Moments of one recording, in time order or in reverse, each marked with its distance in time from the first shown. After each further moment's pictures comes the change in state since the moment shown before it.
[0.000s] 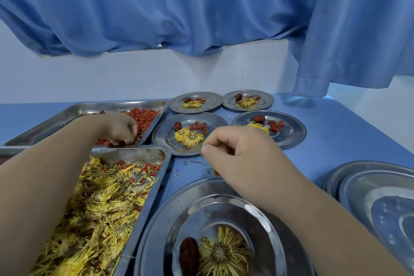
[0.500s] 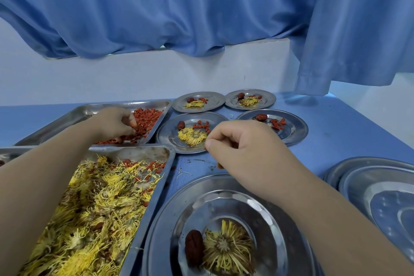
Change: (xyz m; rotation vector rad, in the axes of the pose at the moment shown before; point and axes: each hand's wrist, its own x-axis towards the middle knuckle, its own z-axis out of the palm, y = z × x) left_hand -0.024 -0.014 0.003 -0.132 0.372 0.126; right_hand -0.001 -0.005 -0.004 0.013 0.015 -0.006
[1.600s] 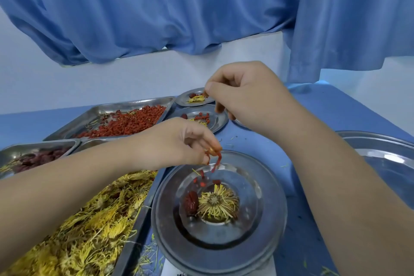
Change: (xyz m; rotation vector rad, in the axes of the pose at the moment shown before) left_hand -0.171 0.177 0.010 -0.380 -0.447 0.379; right_hand 0.005 -0.021 -0.036 0.161 0.158 -0.088
